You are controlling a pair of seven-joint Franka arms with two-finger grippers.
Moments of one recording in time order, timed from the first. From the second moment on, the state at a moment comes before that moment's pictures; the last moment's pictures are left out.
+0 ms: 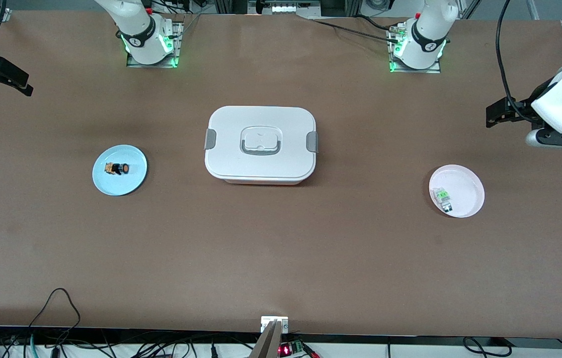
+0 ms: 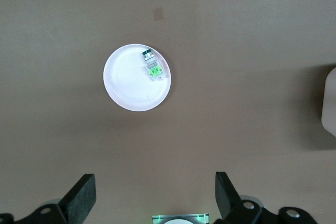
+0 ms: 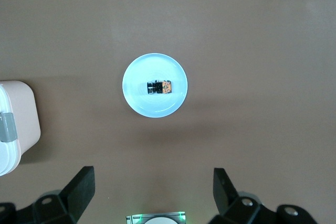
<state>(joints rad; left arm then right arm) 0.02 0.10 -0.10 -1.48 0.04 1.43 0.01 -0.05 -0.16 -0.01 -1.73 -0.04 1.54 0.03</state>
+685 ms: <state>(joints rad) 0.02 0.12 -0.10 -1.47 0.04 1.43 0.01 -0.04 -0.15 0.00 -1.73 -0.03 1.54 0.02</state>
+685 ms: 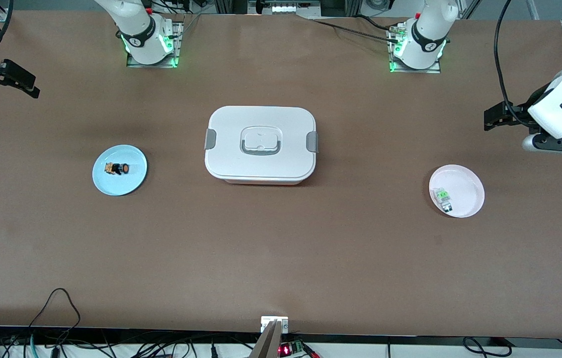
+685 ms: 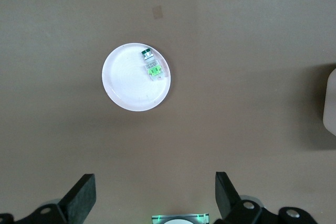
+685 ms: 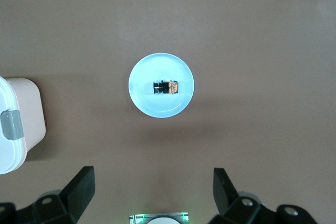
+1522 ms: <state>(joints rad) 0.02 0.12 -0.10 -1.47 0.04 1.43 0.01 -0.04 0.00 0.00 -1.74 -0.03 1.62 0.02</state>
